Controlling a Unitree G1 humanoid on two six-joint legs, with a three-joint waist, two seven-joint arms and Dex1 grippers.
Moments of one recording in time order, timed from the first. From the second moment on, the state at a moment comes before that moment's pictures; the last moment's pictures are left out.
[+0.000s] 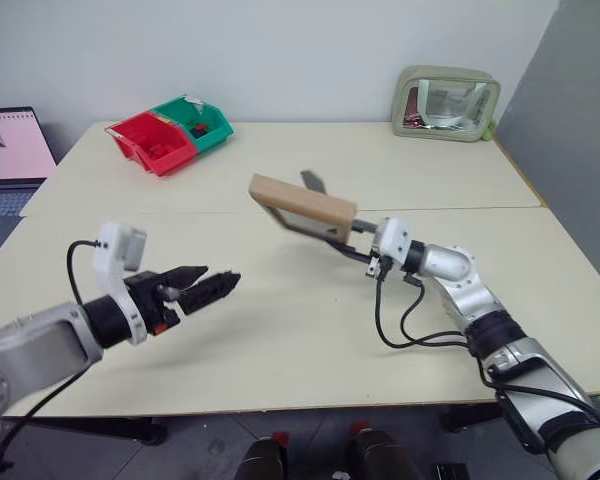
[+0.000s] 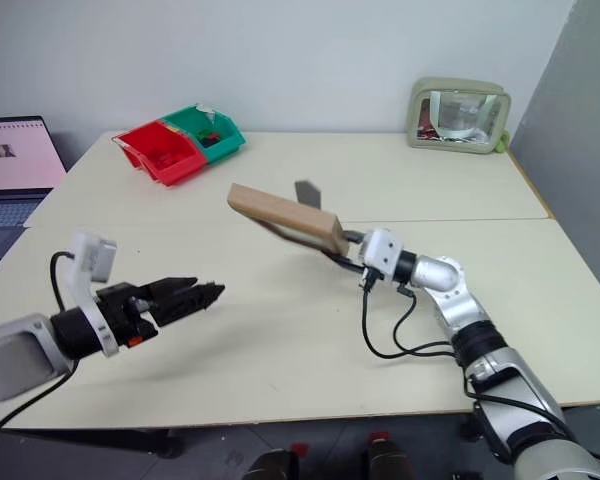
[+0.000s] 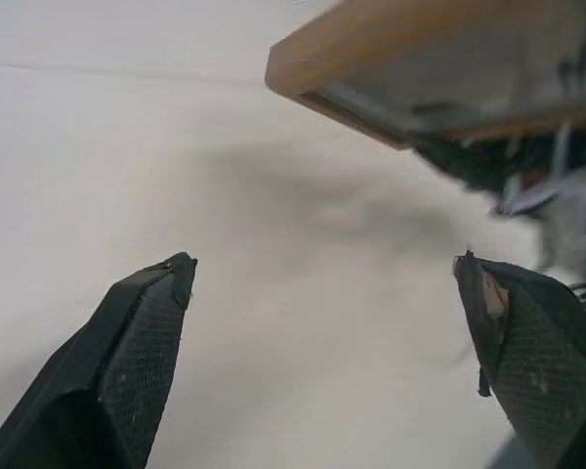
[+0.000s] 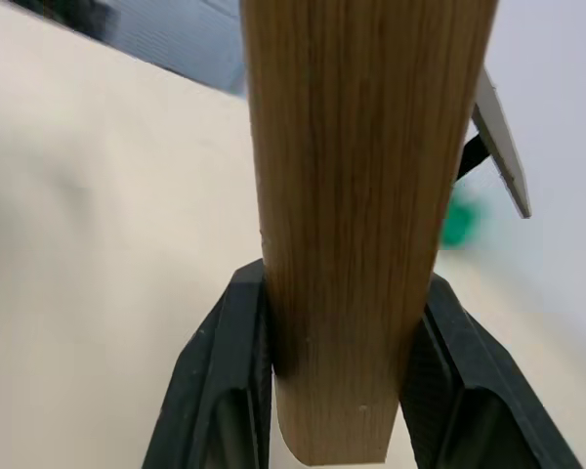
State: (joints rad) left arm 0.05 0.90 0.50 -0.59 -1.40 0.97 -0.11; right arm -0.82 -0.35 0.36 0.63 0.36 -0.28 0.97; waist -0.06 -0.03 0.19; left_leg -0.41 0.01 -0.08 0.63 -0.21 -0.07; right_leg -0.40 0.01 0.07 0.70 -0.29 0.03
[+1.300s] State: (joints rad) left arm -0.03 0.96 0.34 -0.38 -0.84 0.80 -0.59; right arm -0.50 -0.51 0.10 0.08 0.18 0.50 1.01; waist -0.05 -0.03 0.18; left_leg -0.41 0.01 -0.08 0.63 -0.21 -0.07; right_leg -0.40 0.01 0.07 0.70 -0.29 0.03
